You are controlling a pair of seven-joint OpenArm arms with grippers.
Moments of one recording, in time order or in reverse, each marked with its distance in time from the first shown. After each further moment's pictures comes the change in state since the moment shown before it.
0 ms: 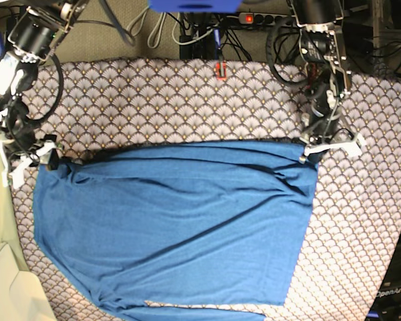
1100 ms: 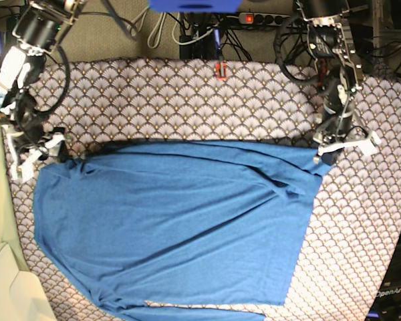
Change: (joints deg) left arm 2.3 -0.6 -2.6 5.6 0.0 0.2 0.4; right arm -2.5 -2.3 -1.8 -0.1 0.0 0.2 1.9
